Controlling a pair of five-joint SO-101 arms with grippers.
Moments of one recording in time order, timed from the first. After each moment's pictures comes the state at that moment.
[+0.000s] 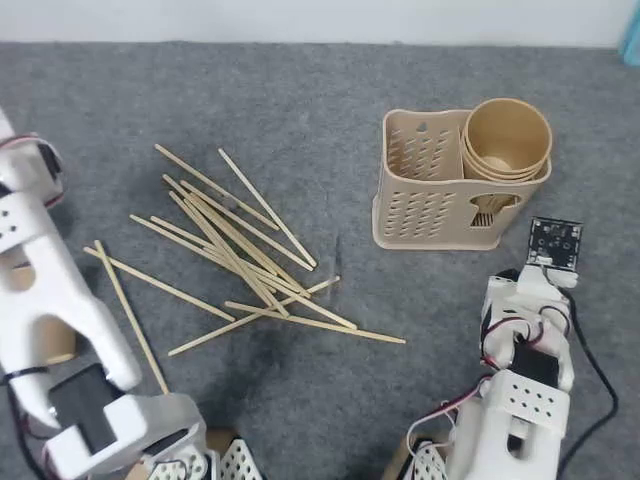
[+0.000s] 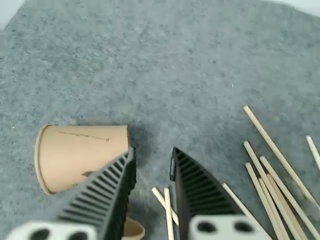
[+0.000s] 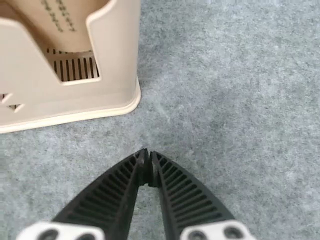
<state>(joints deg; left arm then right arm) -38.8 -5.2 3.0 64.6 -3.5 16.4 -65.6 84.4 32.5 8.8</state>
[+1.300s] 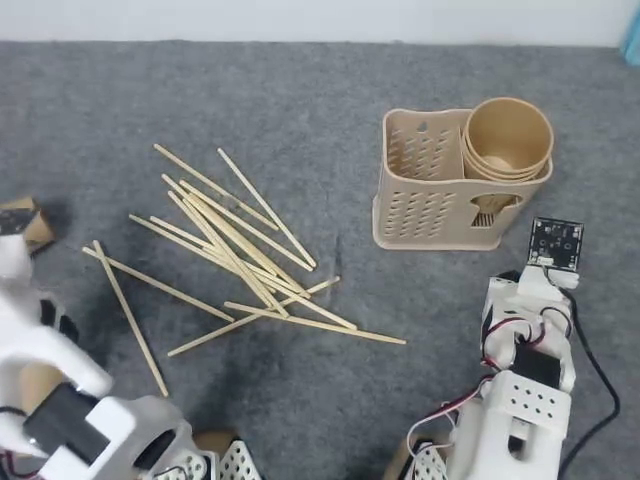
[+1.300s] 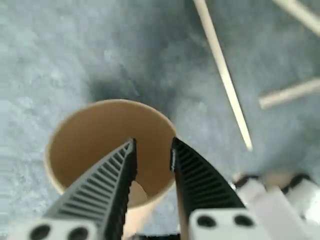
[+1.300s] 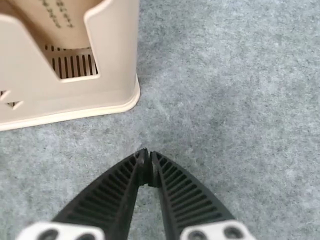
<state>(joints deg) -61.4 -5.4 23.5 92.5 -44.8 16.4 -65.6 84.4 33.1 9.0</state>
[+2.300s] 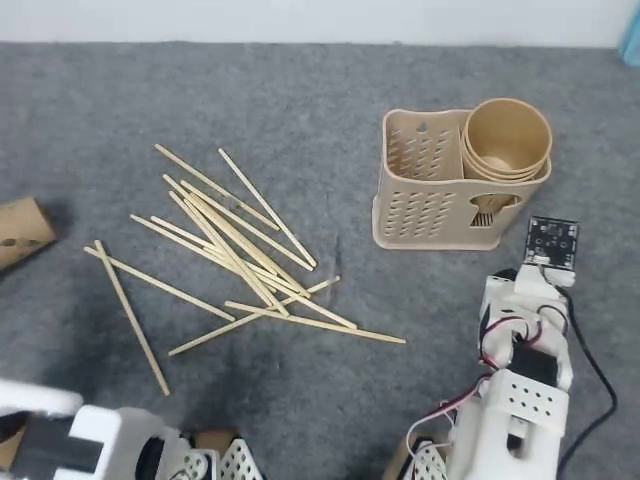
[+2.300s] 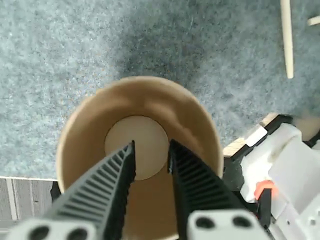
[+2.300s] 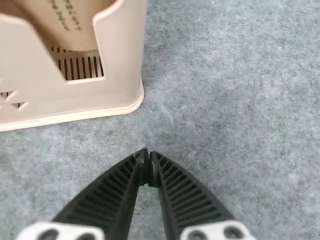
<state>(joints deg) -86.4 -5.4 18.1 98.3 -65.3 15.5 -65.6 84.4 32.7 9.4</state>
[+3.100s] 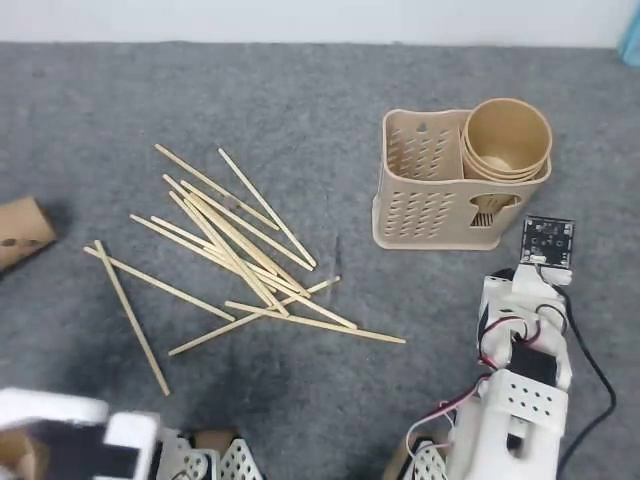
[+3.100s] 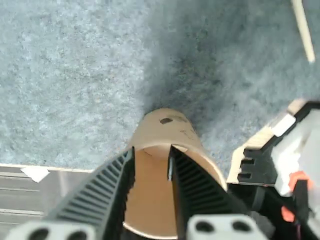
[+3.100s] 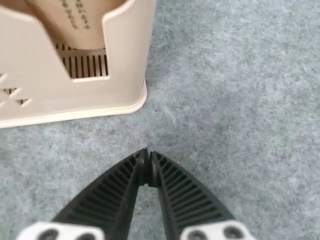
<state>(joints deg) -90.7 -16.4 19.6 98.4 -78.4 15.1 -65.6 84.4 32.7 10.2</state>
